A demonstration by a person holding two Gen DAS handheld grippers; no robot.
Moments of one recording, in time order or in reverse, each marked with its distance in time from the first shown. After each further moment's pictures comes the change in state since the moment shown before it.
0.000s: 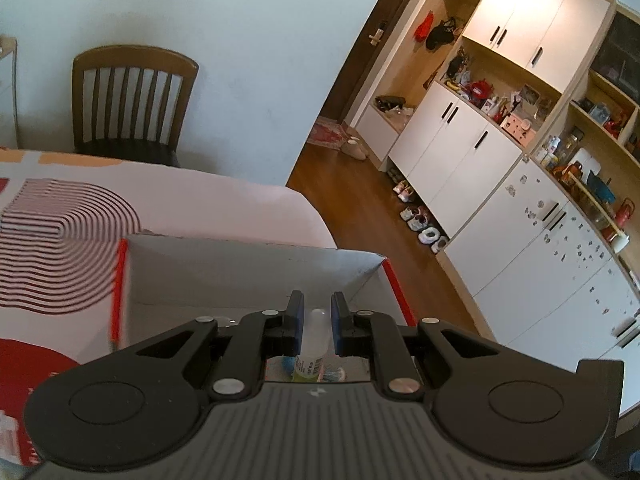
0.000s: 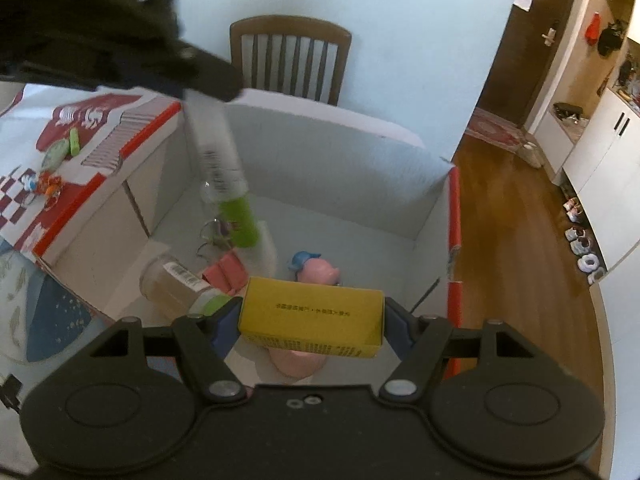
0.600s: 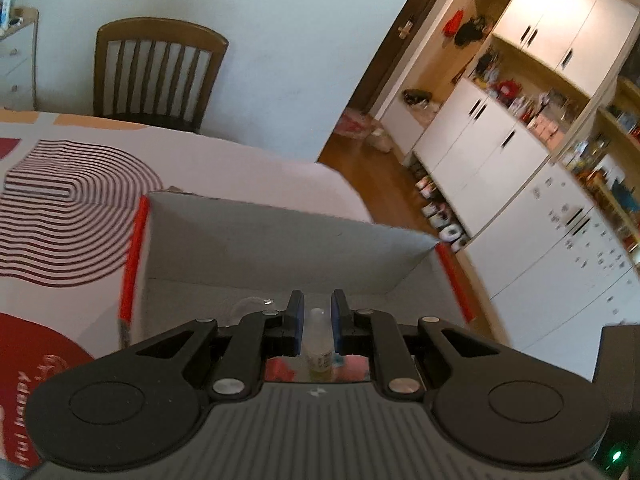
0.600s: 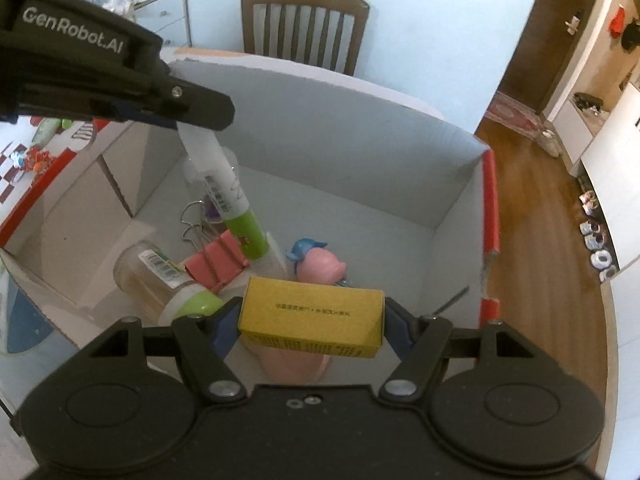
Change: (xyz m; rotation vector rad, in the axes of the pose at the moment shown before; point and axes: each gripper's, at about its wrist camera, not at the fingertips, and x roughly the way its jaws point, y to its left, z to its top) left arm 0.031 0.028 -0.019 -0.036 0.039 0.075; right arm 0.043 -0.008 0.008 -0.037 0.085 0.048
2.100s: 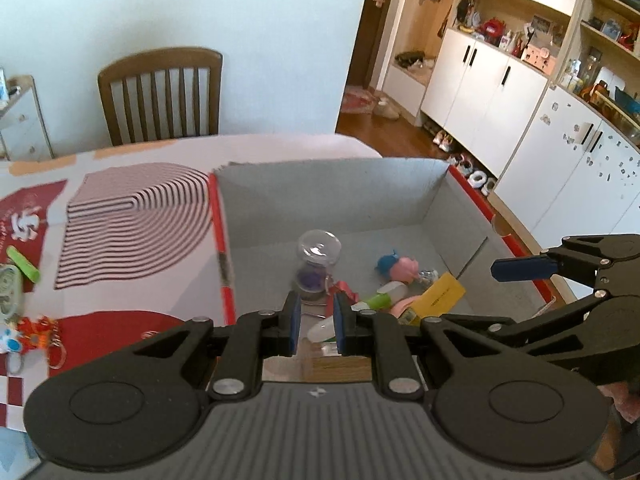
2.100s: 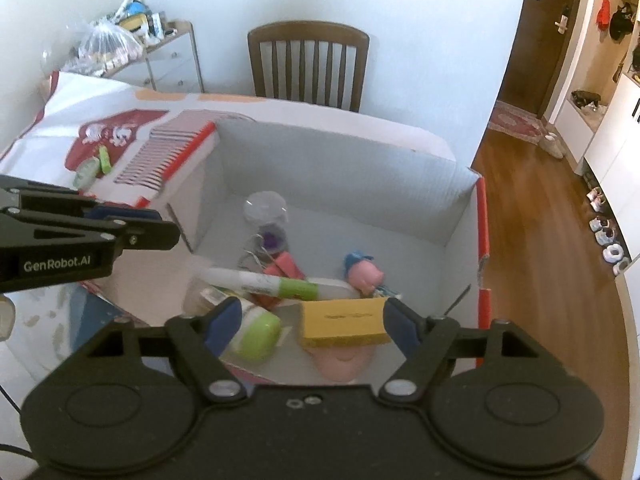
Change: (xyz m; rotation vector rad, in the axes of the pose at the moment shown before) left arm -0.074 0.003 -0.042 0.242 0.018 0.107; right arm -0.059 0.016 0.001 0.084 -0.095 0.059
